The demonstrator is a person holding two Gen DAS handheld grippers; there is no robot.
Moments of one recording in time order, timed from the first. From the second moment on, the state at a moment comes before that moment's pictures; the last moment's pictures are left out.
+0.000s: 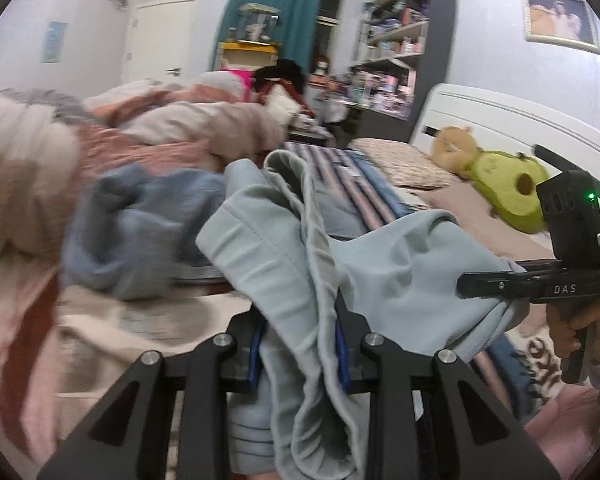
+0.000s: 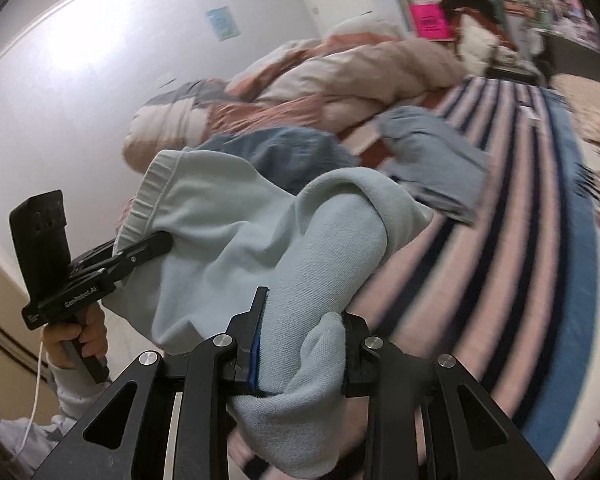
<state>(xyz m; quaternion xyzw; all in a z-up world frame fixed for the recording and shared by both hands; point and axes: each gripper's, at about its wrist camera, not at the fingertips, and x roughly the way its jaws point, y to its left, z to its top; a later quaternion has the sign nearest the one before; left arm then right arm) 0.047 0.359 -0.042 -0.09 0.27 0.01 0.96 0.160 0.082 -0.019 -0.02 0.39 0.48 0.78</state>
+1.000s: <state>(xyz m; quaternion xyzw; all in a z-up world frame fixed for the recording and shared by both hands) 0.024 0.495 -0.127 -0.12 0.35 0.22 0.90 0.166 0.260 -0.100 -0.05 0.46 0.53 0.71</state>
